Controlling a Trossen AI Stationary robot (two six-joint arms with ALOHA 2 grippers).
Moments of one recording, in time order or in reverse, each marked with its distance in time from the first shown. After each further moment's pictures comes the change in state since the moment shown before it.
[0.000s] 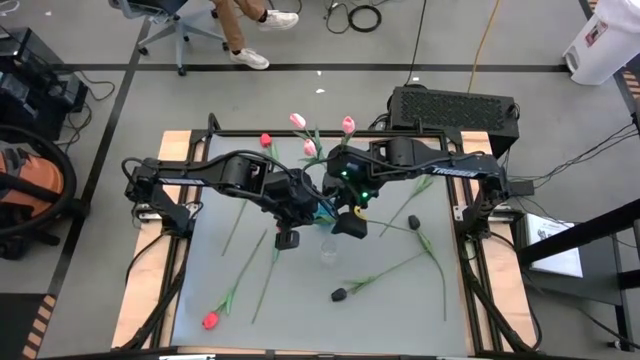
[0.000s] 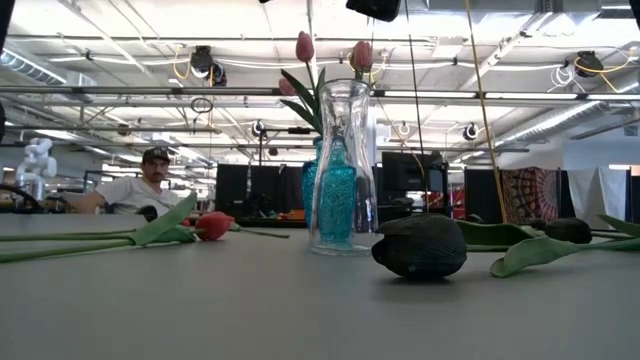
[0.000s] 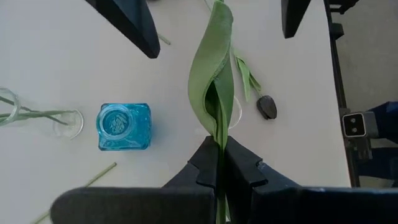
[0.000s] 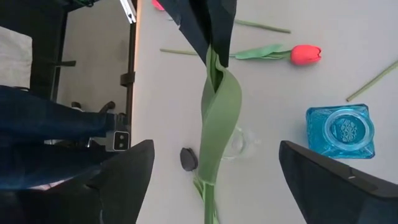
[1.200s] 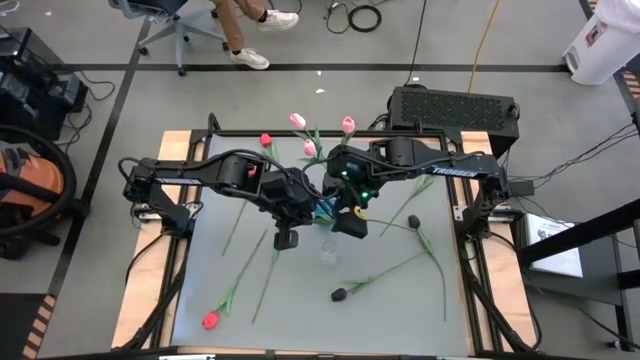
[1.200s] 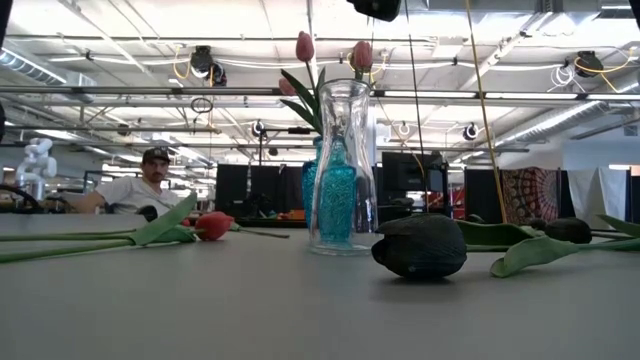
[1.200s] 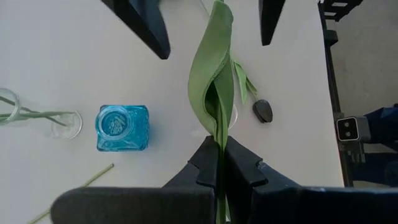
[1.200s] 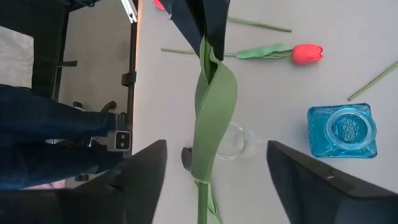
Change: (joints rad) left arm -0.001 -0.014 0.000 0.006 0.001 -0.017; right arm 0.000 0.000 0.000 -0.001 -0.004 0.004
